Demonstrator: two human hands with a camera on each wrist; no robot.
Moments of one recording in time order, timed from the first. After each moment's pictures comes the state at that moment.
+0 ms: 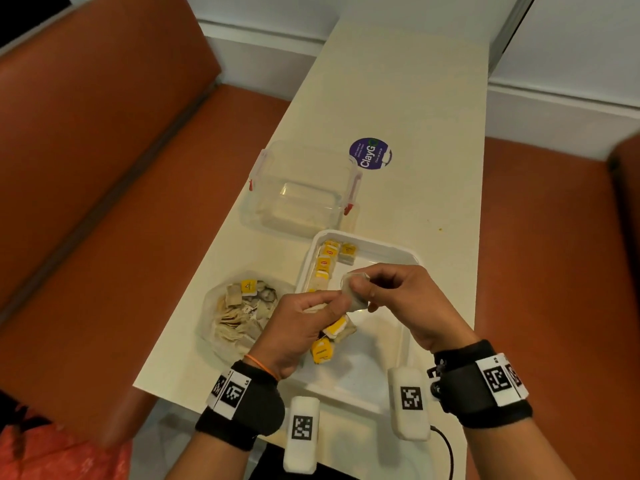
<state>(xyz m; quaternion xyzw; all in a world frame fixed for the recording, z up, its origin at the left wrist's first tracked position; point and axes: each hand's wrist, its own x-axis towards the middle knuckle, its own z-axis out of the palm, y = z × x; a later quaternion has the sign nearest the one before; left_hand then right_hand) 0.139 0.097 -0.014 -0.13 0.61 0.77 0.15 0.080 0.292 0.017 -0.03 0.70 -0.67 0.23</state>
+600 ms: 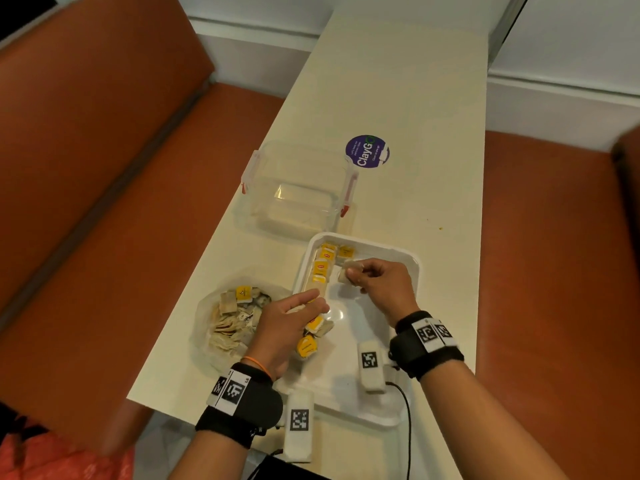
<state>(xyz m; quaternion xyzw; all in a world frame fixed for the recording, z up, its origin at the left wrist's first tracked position) 0.121 0.088 -0.050 -0.30 0.62 0.71 0.13 0.029 0.271 -0.085 0.14 0.77 -0.60 0.16</state>
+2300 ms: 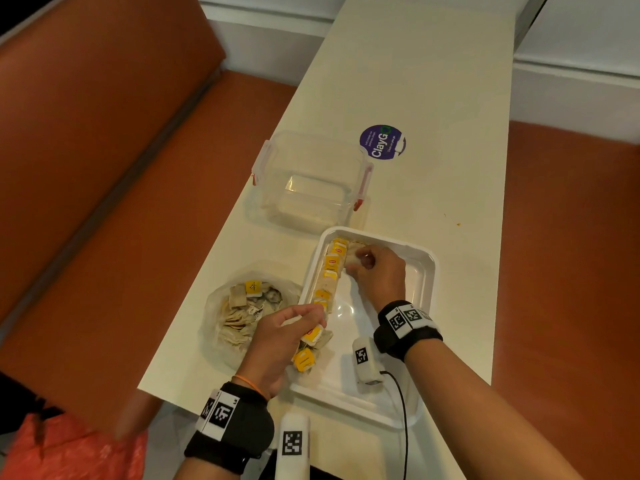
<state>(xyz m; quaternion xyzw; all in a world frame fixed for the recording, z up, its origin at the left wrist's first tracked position) 0.147 0.074 -0.042 -0.35 0.56 0.73 0.16 0.009 0.242 -0.135 0.08 0.88 -0.47 0.06</state>
